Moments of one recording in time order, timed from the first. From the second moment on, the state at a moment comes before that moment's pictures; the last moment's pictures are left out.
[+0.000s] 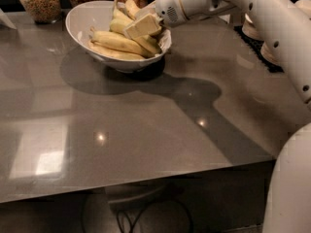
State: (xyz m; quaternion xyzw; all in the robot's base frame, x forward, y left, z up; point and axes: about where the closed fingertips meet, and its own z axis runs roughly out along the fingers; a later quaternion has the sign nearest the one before) arm 0.701 0.049 0.957 -0.52 0.68 0.28 0.43
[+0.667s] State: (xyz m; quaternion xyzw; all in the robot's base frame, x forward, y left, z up) arm 0.707 0.041 0.942 -0.51 0.70 0.29 0.41
